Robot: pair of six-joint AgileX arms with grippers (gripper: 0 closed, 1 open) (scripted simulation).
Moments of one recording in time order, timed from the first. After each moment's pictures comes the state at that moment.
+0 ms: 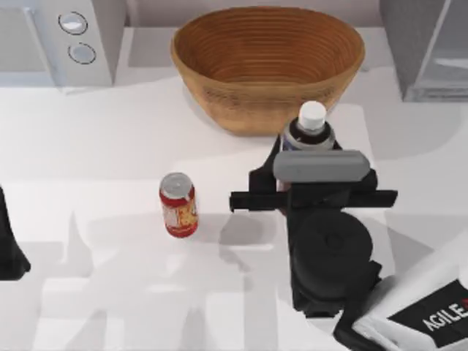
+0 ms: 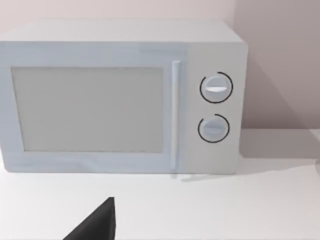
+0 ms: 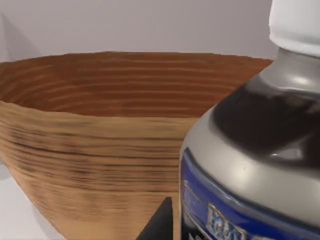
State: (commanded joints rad) left arm 0.00 0.00 0.00 0.00 0.00 0.00; right arm 0.95 1.98 0.64 1.33 0.97 0.01
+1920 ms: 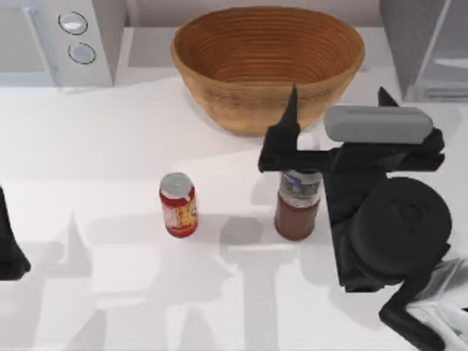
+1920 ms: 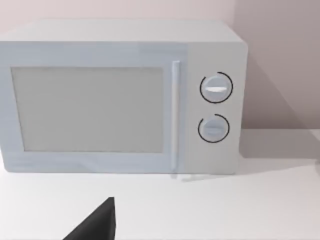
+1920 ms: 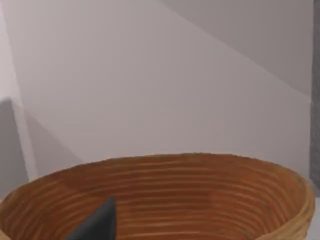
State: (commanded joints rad) left arm 0.00 0.00 0.00 0.00 0.00 0.00; right arm 0.89 1.69 0.57 1.27 0.87 0.00
